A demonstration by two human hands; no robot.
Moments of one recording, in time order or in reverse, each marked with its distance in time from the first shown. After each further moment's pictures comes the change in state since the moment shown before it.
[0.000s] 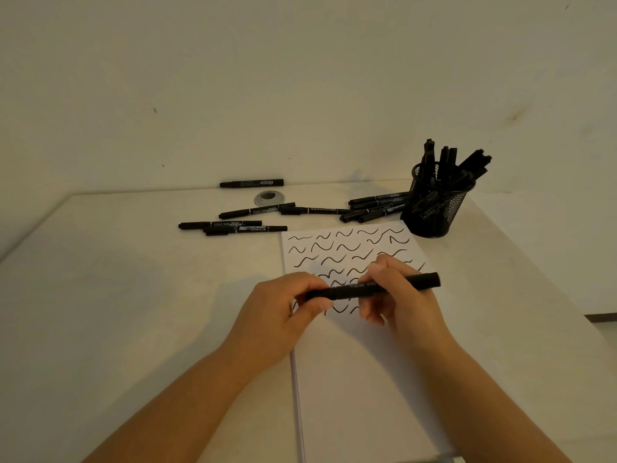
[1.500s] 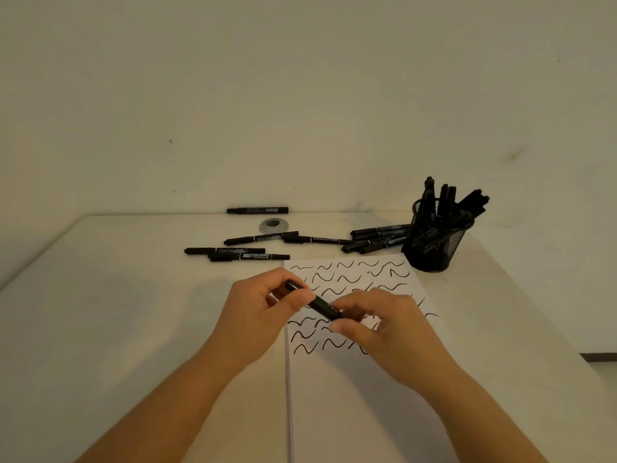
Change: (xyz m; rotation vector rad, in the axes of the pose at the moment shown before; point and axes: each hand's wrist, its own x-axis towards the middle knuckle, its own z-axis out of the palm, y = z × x) left_hand 0.022 0.007 -0.028 -0.211 0.174 -0.117; right_hand 0.007 -0.026 0.002 -0.870 -0.179 -0.217
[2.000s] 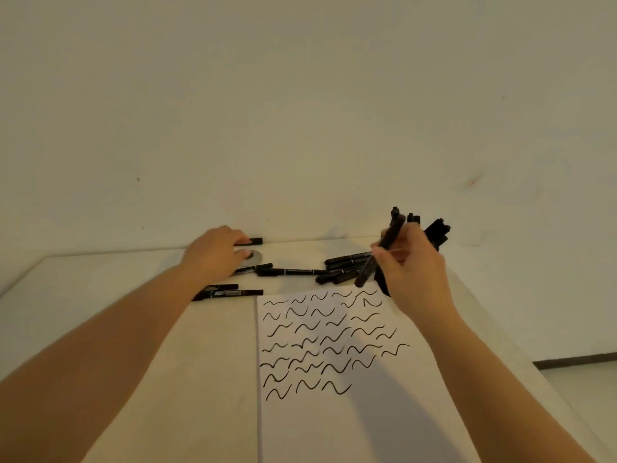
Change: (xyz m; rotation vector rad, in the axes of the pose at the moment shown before) left_hand 0.163 -0.061 -0.042 0.906 -0.165 -0.098; right_hand 0.069 0.027 -0.068 0.123 0.518 0.188
